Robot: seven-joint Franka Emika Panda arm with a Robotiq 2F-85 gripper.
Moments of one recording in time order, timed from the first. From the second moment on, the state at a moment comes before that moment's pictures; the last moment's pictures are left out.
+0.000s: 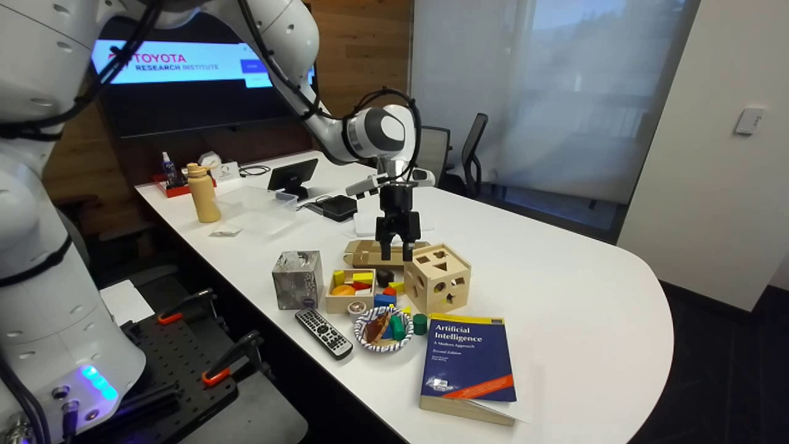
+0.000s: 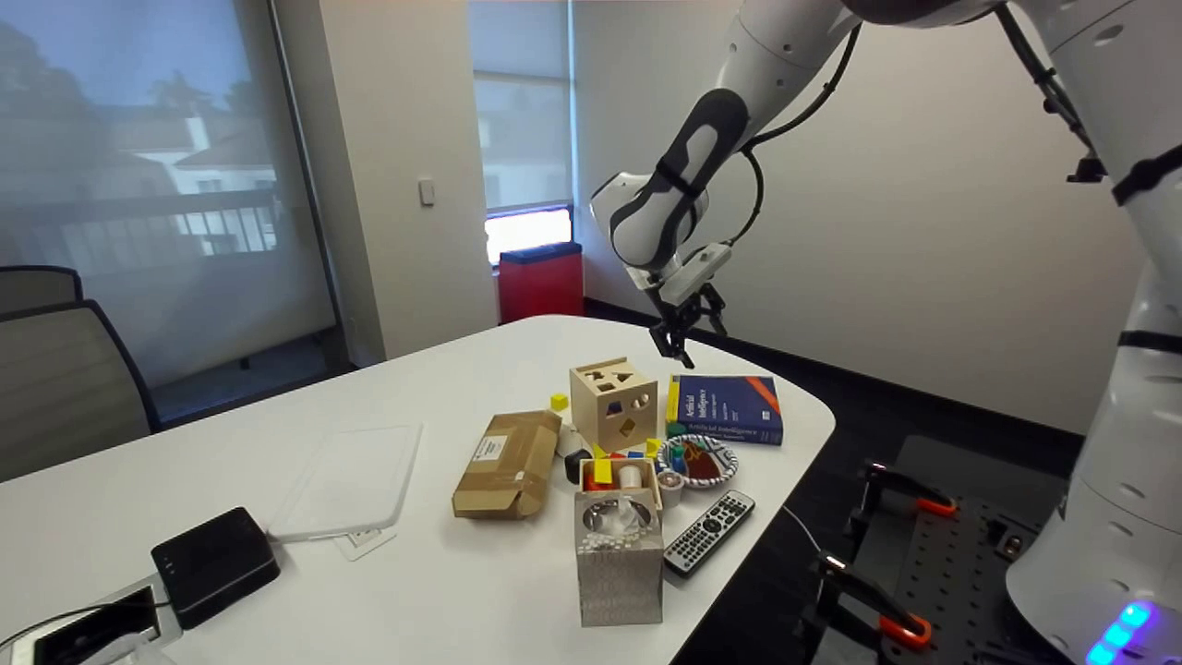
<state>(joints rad) -0.06 0.57 -0.19 -1.87 -0.37 2.06 0.32</state>
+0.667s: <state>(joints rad) -0.10 0.64 -0.17 -1.82 -0.28 2.10 0.24</state>
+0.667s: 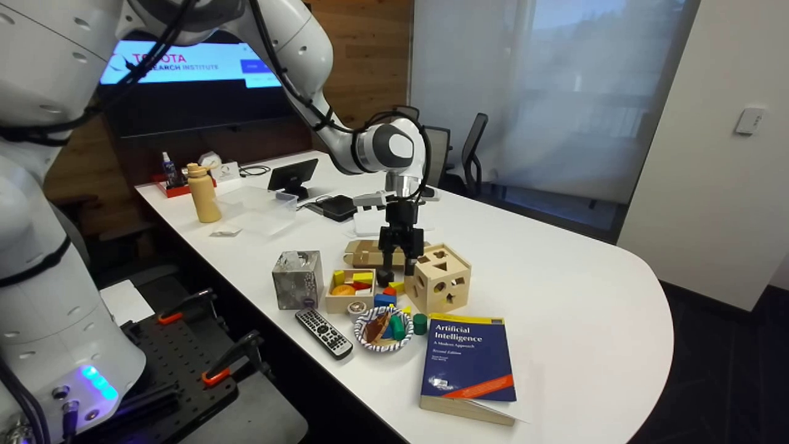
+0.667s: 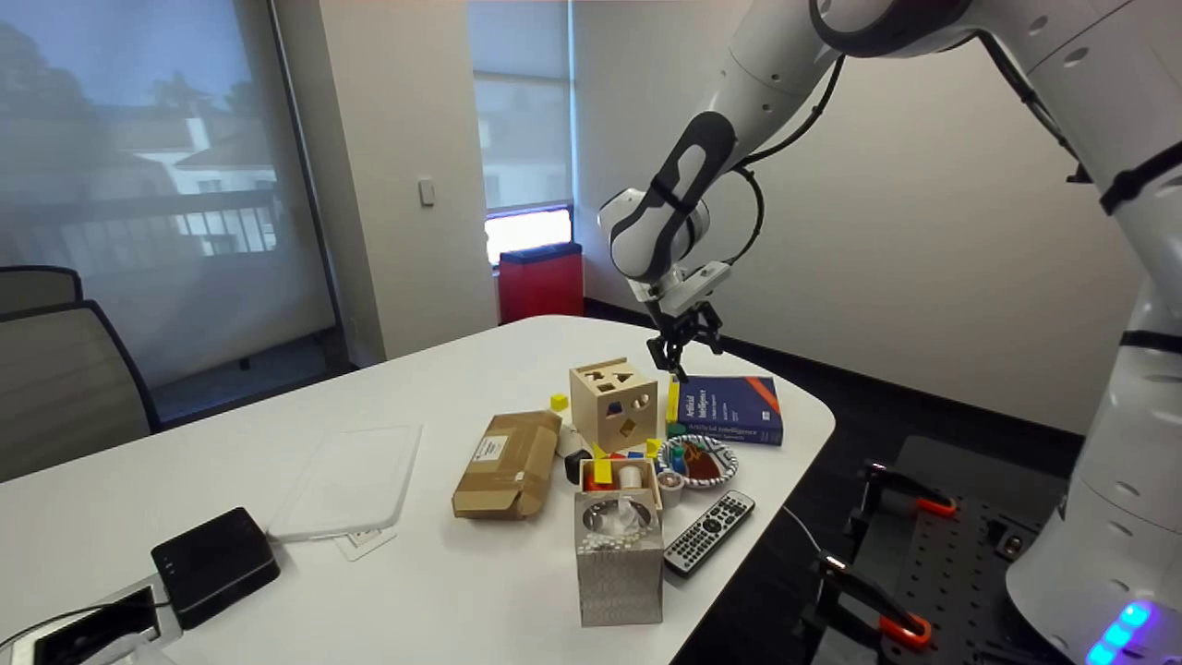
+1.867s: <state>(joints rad) -0.11 0.96 -0.22 -1.38 -0.24 2.23 0.26</state>
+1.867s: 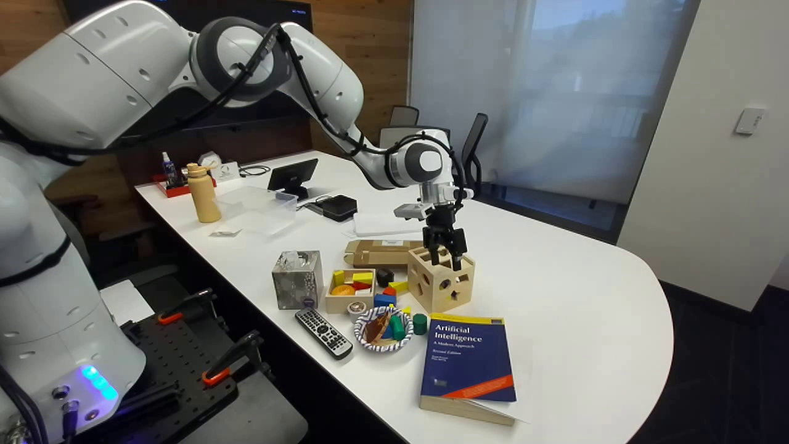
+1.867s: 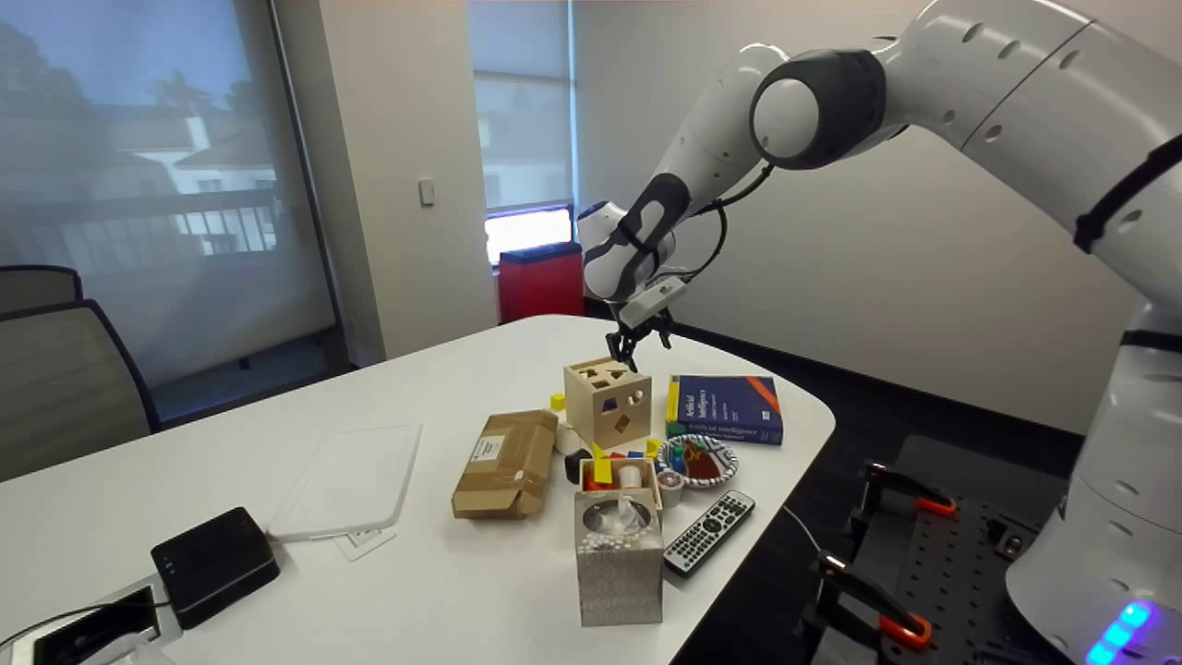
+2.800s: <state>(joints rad) -0.11 1.08 -0.22 -1.22 -0.20 2.26 0.26</state>
